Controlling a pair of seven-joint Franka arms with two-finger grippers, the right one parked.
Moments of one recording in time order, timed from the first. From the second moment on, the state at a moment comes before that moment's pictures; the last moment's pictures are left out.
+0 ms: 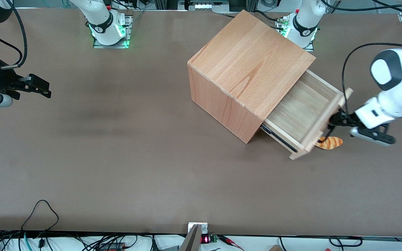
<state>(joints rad) -0.20 0.21 0.31 -1.93 -0.25 2.22 0.48</state>
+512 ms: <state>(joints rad) -0.19 0.25 0.34 -1.82 -0.26 2.16 0.46</state>
